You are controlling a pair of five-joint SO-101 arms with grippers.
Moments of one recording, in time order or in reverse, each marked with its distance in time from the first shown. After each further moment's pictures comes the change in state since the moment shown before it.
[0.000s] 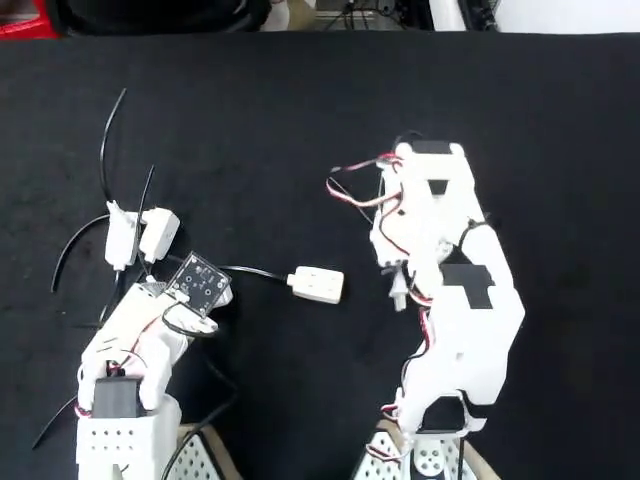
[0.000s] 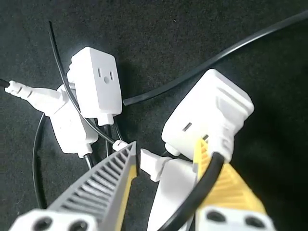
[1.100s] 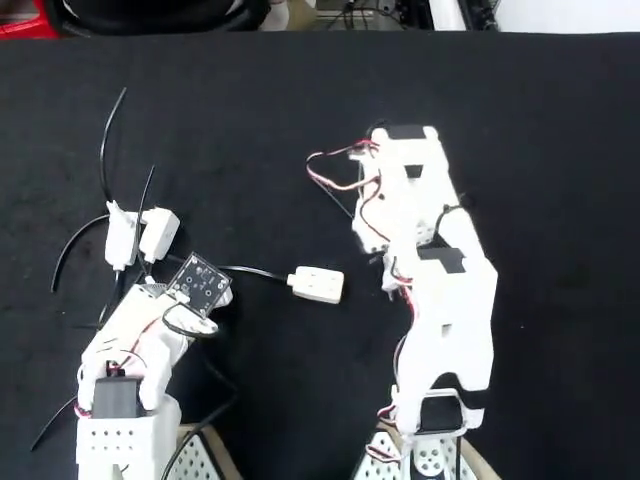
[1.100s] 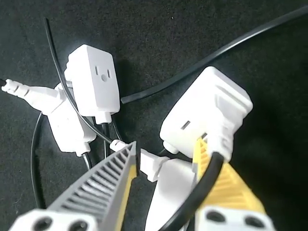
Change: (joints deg) left arm 0.0 0.0 0.0 0.7 -0.3; right arm -2.9 14.2 -18.3 5.5 4.3
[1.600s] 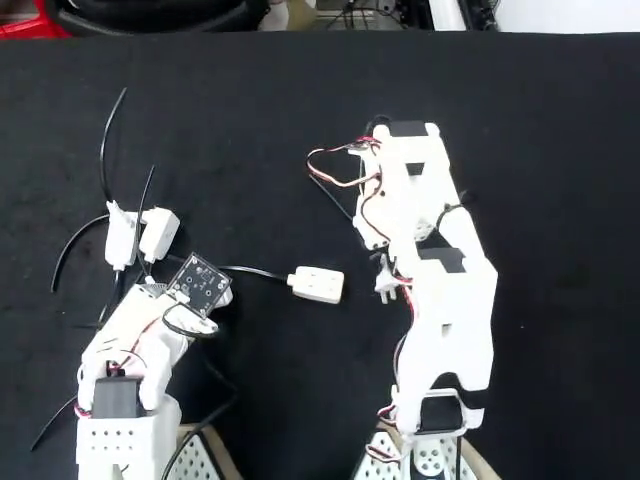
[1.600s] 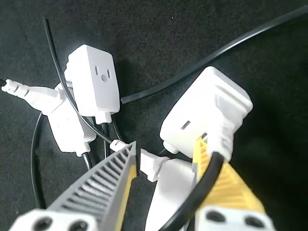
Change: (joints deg) left arm 0.0 0.0 0.0 0.0 -0.1; right arm 0.1 0.0 -0.8 0.0 1.7
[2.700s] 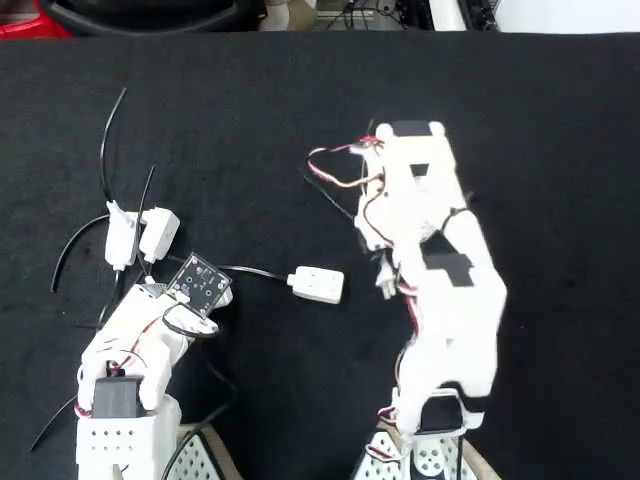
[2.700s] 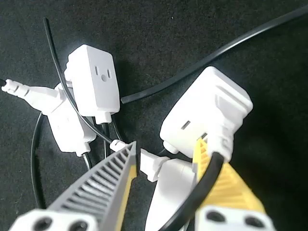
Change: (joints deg) left arm 0.0 0.0 0.0 0.0 0.0; right arm 0.0 -10.8 6.7 0.1 0.0
